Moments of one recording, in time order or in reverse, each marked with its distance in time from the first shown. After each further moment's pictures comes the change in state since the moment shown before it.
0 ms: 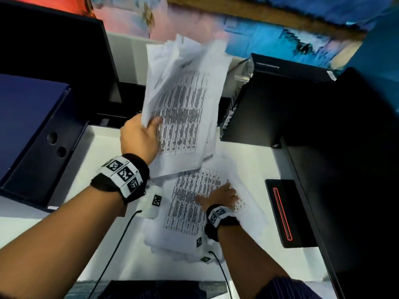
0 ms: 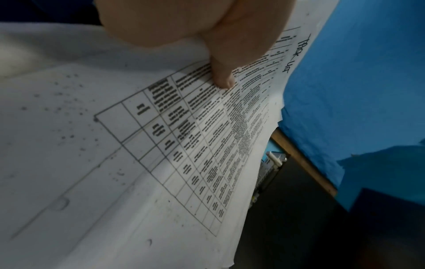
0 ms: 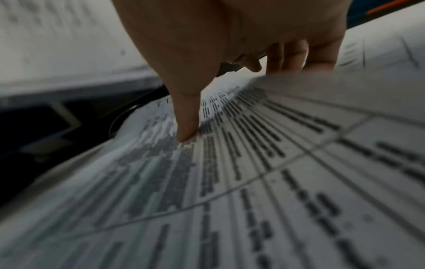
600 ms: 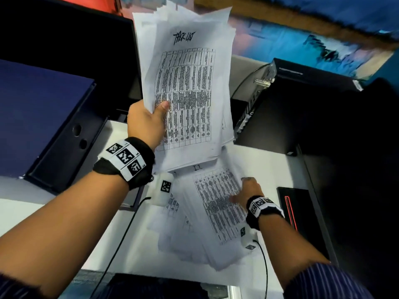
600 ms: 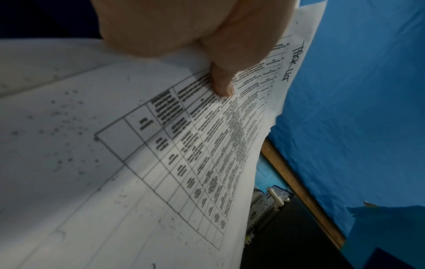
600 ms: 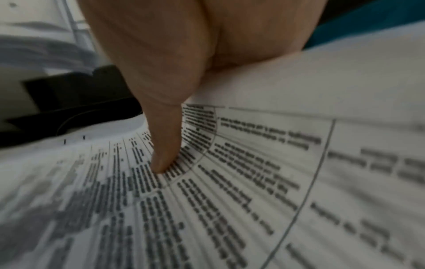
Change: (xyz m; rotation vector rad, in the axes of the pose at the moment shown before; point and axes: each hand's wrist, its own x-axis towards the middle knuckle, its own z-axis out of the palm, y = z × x) left_hand 0.019 0.016 -0.027 -0.215 0.045 -0.044; right_hand 0.047 0.023 -0.066 -0.311 0.082 -0.349
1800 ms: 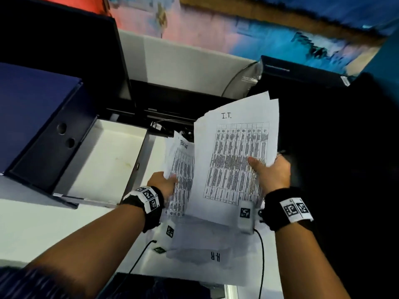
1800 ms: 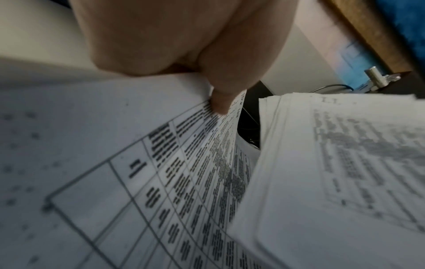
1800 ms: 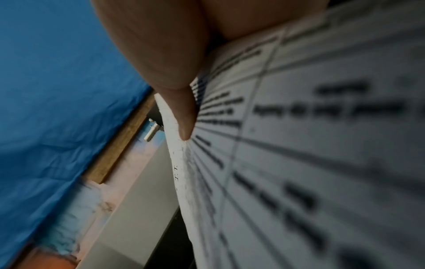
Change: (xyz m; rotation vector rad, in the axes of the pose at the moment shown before) left_hand -0.099 -0.107 0.054 0.481 -0.527 -0.683; right_hand -0.059 0.004 -0.101 1.103 0.382 -0.091
